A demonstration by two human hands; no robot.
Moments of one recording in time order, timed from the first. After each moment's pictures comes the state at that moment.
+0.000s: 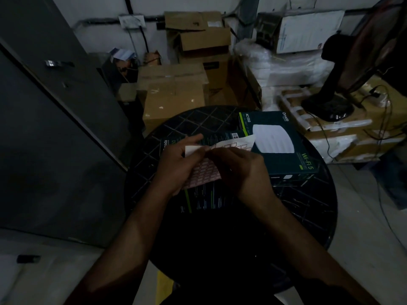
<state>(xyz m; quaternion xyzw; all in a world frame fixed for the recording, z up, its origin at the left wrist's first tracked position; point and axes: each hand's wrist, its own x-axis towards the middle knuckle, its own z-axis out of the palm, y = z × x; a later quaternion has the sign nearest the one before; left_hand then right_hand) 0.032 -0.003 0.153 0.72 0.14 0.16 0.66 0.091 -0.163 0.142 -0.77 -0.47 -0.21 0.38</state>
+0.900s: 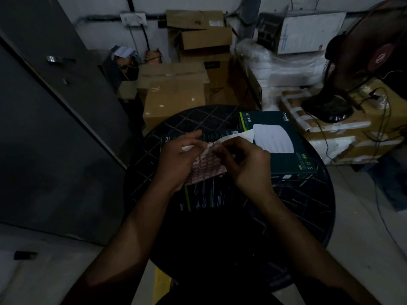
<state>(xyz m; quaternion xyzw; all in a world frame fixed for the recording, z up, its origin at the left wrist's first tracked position) 0.033 -0.004 0.154 0.71 0.16 0.19 0.66 0.094 -0.160 0.143 -0.79 -0.30 -0.08 0.53</state>
